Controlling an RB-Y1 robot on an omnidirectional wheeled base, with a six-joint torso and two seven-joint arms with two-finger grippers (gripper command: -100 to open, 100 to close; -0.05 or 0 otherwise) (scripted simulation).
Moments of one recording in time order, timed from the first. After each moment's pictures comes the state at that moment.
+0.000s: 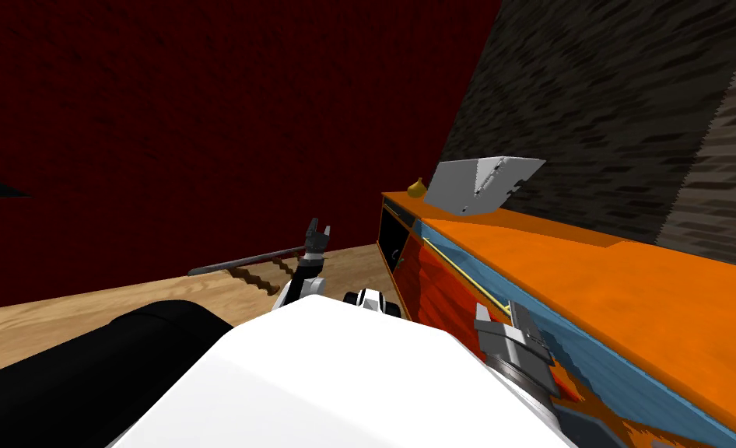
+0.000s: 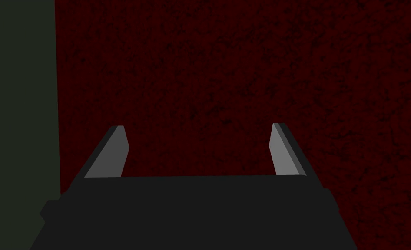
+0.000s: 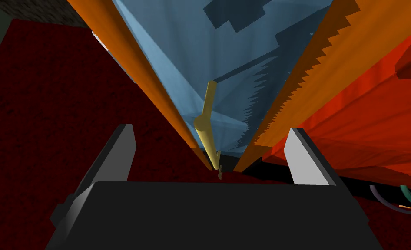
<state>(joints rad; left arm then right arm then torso) 0.53 -0.01 0.00 -2.29 -0.02 -0.38 0.15 1.19 -0.41 0.29 -2.44 -0.96 -0.81 -2.31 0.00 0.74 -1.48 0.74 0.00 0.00</state>
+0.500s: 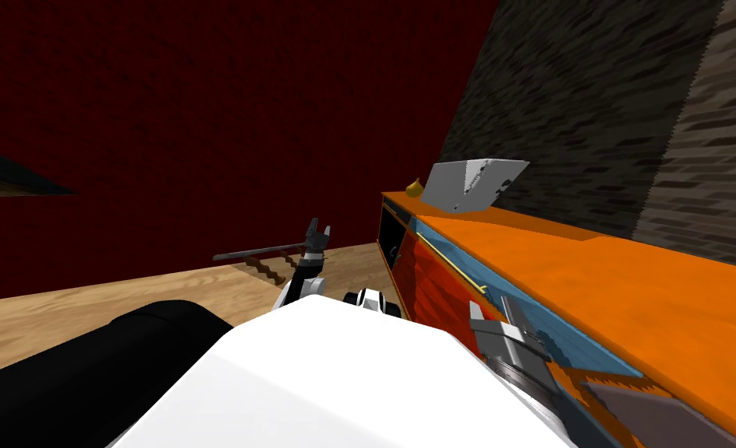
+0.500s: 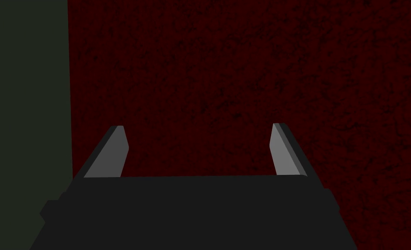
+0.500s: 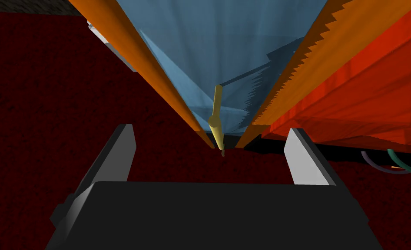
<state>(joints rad) 0.53 -0.01 0.00 -2.29 -0.02 -0.38 0.15 1.26 -0.46 0.31 -2.53 -0.98 -0.74 -2.33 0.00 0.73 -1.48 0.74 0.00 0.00</state>
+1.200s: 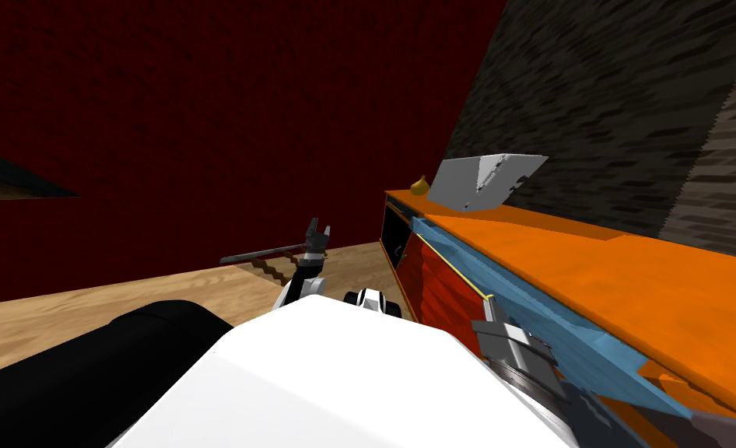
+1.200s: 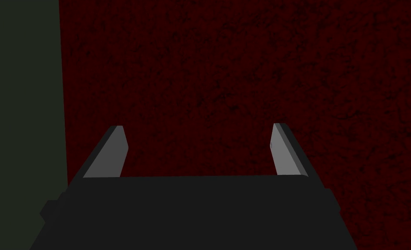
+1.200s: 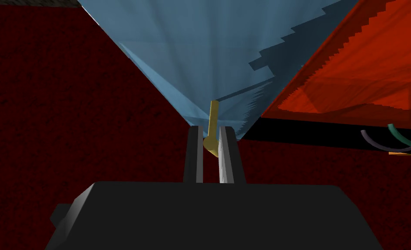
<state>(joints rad) 0.53 -0.01 0.00 -2.29 -0.02 -0.38 0.15 1.28 -0.47 0.31 -2.55 -0.97 -0.74 -2.33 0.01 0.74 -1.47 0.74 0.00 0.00</state>
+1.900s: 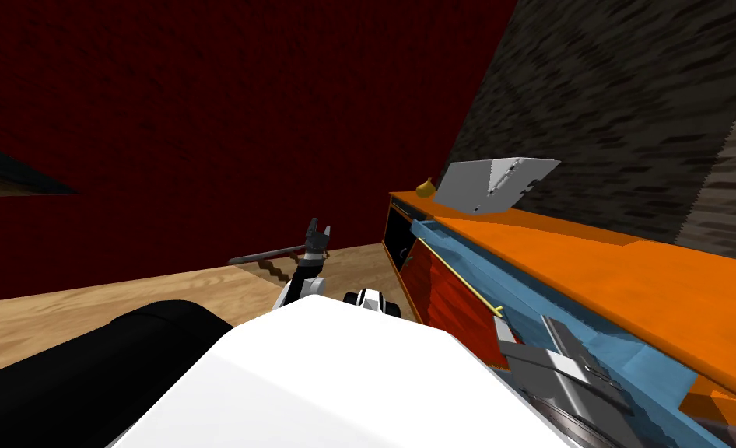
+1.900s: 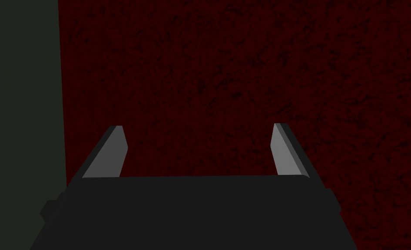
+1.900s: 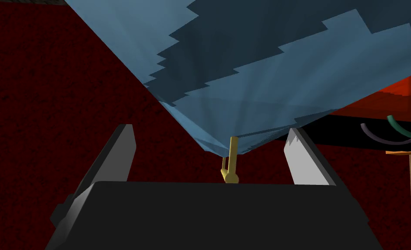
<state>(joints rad) 0.53 -0.01 0.00 -2.29 -0.02 -0.38 0.15 1.43 -0.55 0.20 -2.57 -0.98 -0.82 -2.46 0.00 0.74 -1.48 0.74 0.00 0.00</state>
